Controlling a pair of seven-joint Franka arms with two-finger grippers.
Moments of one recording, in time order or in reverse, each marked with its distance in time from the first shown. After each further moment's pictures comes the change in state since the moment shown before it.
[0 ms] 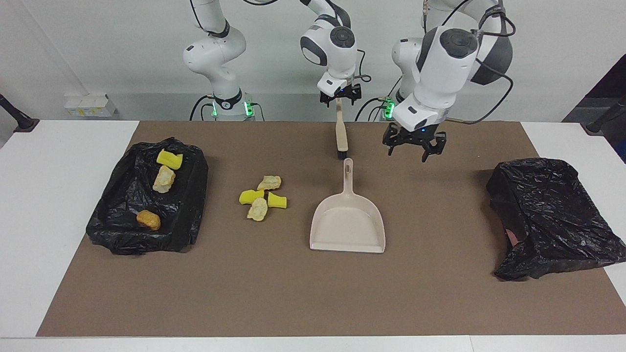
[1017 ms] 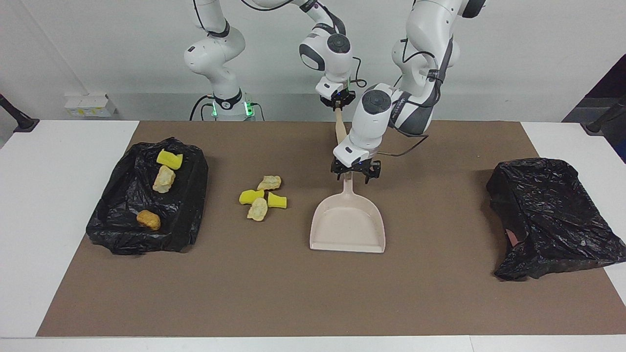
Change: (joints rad) left arm 0.000 0.196 -0.189 -0.182 0.076 0.344 -0.318; right arm 0.051 0.014 -0.009 -0.057 0.007 0.063 0.008
